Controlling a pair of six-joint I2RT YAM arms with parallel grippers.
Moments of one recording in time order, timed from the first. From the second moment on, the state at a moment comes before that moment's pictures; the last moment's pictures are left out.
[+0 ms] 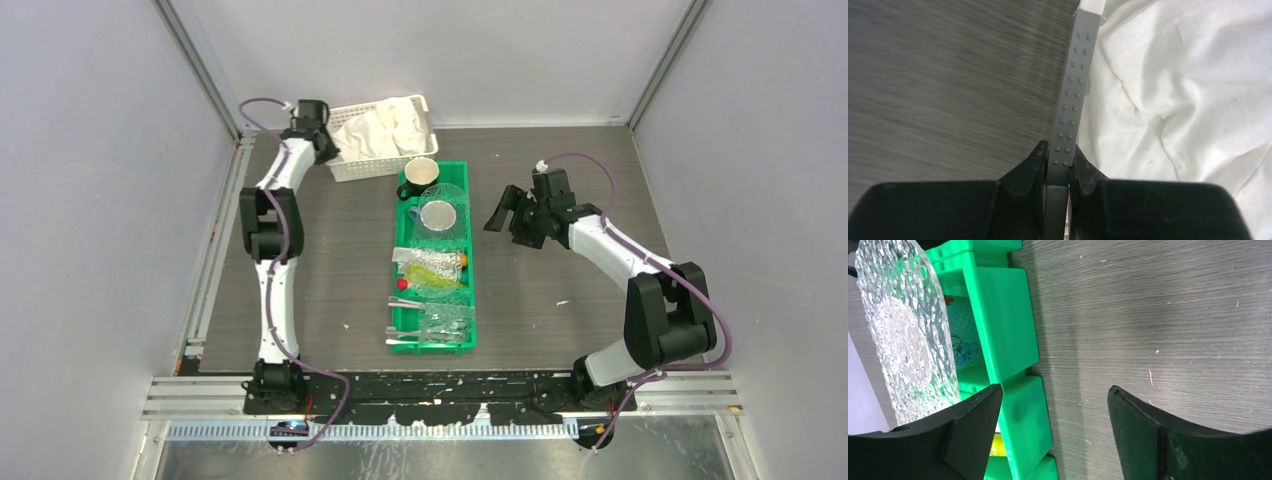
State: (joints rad) left arm -0.07 2.47 2.20 -0.52 -0.14 -0.46; right arm 0.26 1.49 0.97 -0.33 -0.21 0.62
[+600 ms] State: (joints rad) left arm 0.14 2.36 2.14 -0.71 -0.25 -0.61; right arm 0.26 1.50 0.94 -0.30 -0.25 0.63
